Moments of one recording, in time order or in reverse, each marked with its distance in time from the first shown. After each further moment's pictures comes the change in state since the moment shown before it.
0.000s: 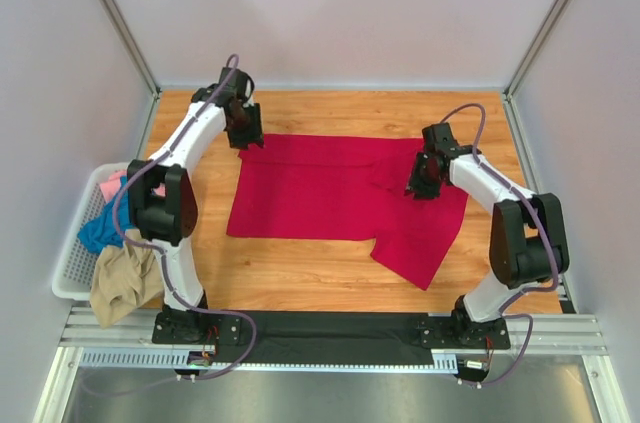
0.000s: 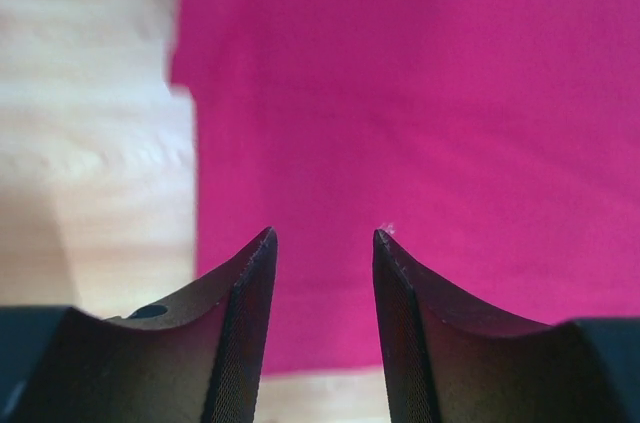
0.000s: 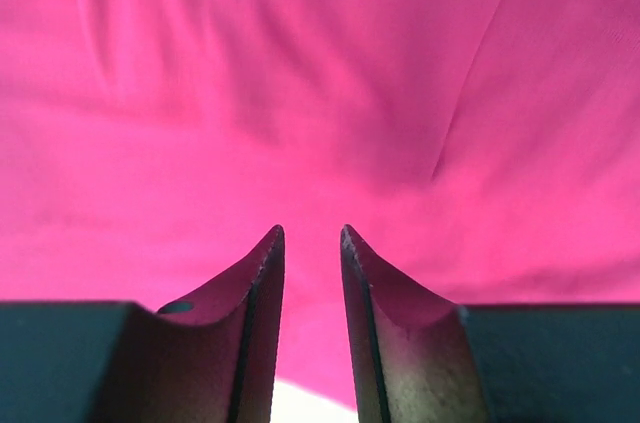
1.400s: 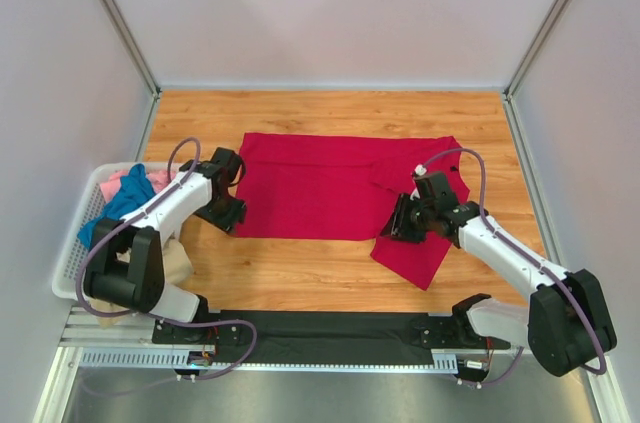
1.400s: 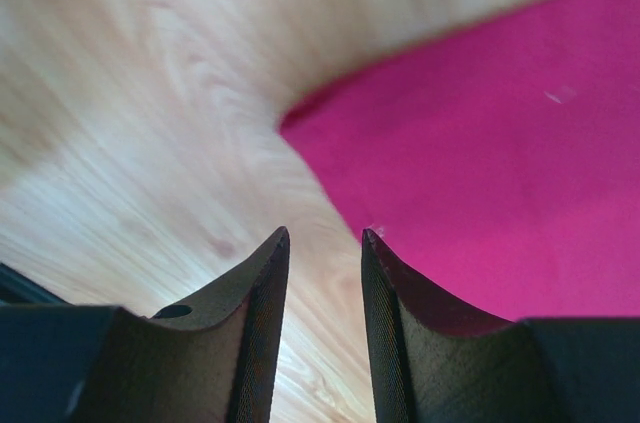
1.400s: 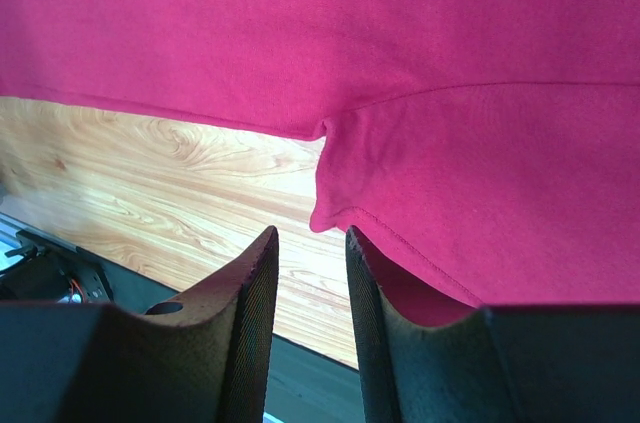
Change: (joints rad) left arm -0.105 -0.560 -0.847 -0.090 -0.228 -1.022; right arm 0.232 -0.490 -0.466 0.130 -0.203 0.156
